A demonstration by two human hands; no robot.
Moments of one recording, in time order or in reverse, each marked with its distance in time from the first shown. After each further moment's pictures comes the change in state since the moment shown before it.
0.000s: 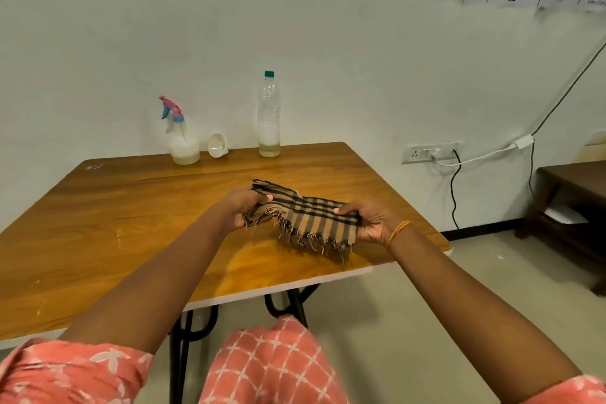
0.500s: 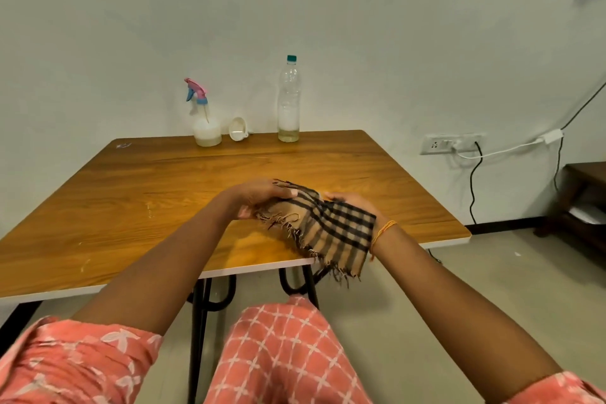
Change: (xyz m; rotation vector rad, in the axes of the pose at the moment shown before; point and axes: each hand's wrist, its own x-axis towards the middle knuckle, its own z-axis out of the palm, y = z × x) left_hand -0.048 -0.008 -0.019 0.261 -0.346 -0.014; right_hand -0.021 0.031 0.067 -0.109 -0.015 0.045
